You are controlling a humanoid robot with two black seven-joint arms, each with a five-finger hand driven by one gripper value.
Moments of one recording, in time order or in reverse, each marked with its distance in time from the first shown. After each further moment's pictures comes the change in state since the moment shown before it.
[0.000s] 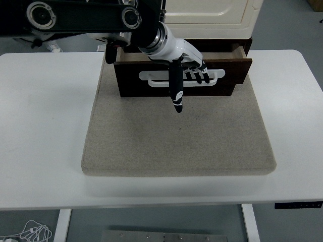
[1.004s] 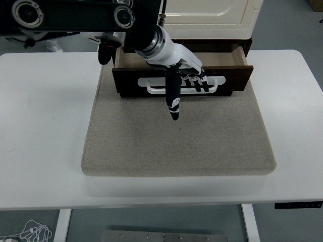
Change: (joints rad) left arm -0.018 0.030 -0.012 -0.053 -0.004 -0.052 0.000; right arm 0.000 0.000 0.000 0.000 0.000 0.000 0.000
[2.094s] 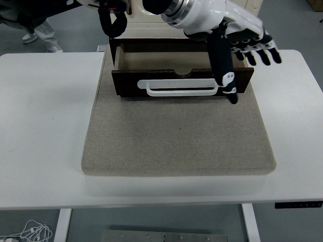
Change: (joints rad) left arm 0.049 0.052 -0.394 -0.018 -0.015 0.052 -0.092; right arm 0.000 0.000 0.000 0.000 0.000 0.000 0.000
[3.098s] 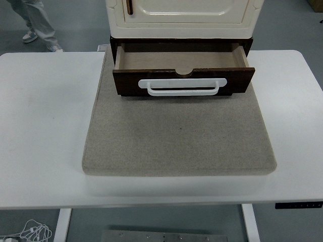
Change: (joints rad) left arm 0.208 0.120 -0.797 0.672 -0.036 0.370 -0.292; right arm 0.000 0.000 0.000 0.000 0.000 0.000 0.000
